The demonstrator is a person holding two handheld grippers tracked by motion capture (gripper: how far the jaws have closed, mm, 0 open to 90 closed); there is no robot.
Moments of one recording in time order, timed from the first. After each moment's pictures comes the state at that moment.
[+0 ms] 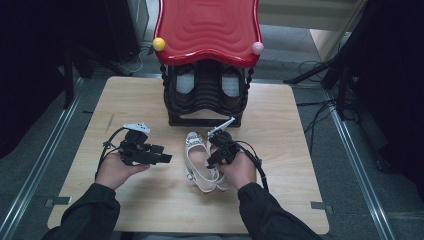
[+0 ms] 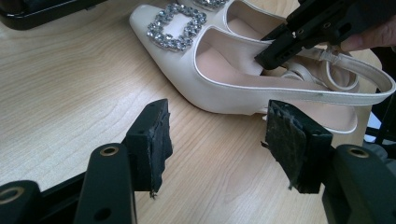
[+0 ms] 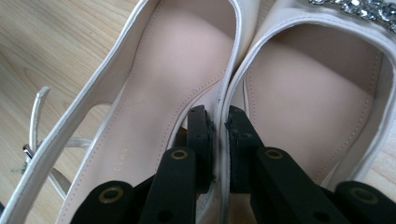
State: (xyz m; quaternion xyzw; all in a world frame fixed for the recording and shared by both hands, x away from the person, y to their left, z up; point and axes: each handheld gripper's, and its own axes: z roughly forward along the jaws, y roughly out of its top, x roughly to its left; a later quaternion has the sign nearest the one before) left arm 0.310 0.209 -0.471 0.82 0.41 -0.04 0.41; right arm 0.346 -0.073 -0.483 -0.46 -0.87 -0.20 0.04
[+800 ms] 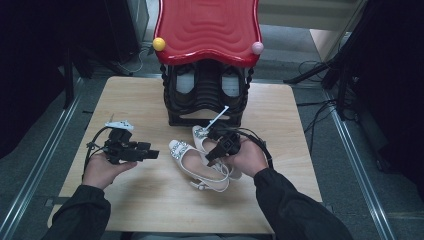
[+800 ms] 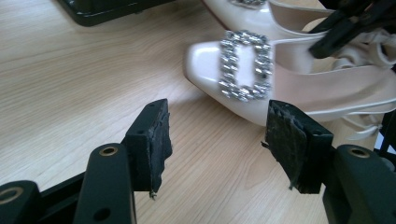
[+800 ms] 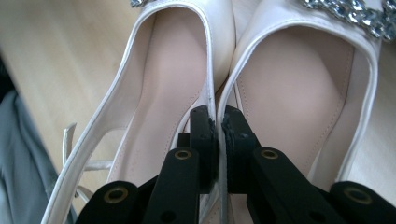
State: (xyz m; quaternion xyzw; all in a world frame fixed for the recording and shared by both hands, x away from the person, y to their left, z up) left arm 0.304 0.246 -0.467 0.79 0.45 -0.01 0.42; right arm 0.356 -0.071 -0.444 -0.29 -0.93 -0.20 0.06
